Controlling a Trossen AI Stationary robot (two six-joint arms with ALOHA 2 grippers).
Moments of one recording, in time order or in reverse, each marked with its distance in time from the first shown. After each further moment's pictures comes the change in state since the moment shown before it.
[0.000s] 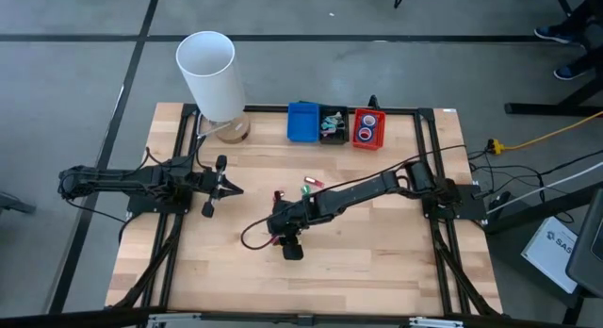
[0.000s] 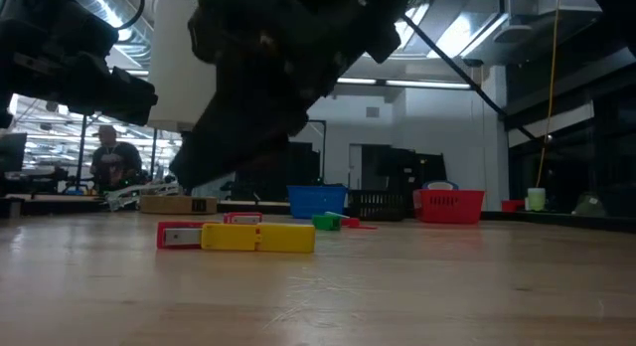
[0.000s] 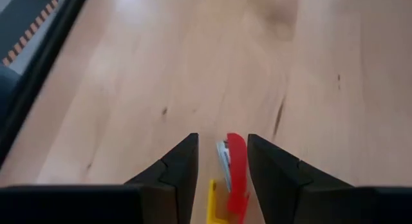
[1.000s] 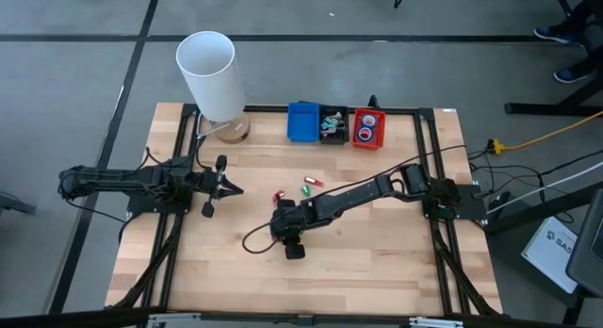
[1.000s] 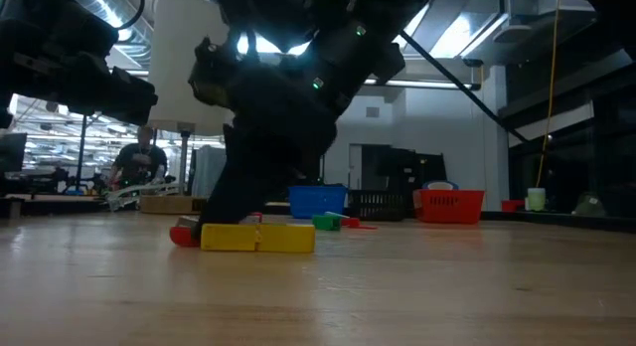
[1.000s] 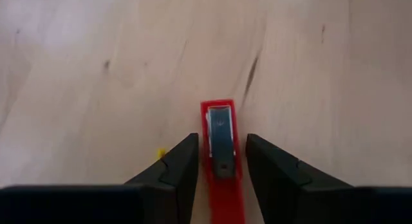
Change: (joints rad) left arm 0.000 0.000 0.000 0.000 0.000 0.000; right arm 0.010 0.054 -0.001 -0.052 0.130 -0.082
